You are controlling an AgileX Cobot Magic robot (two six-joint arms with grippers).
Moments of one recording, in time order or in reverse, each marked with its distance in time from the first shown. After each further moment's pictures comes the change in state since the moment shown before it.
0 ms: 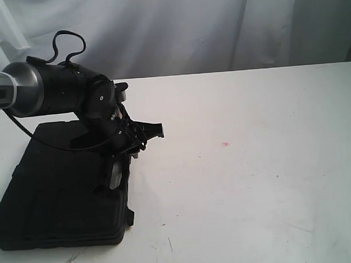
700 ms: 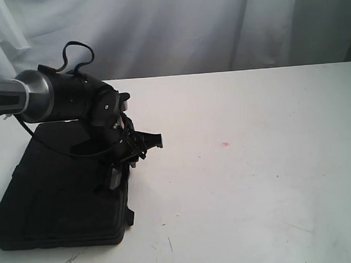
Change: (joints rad) left arm 0.000 0.045 0.000 0.026 0.011 -0.004; right arm 0.000 0.000 0.000 0.000 0.000 0.000
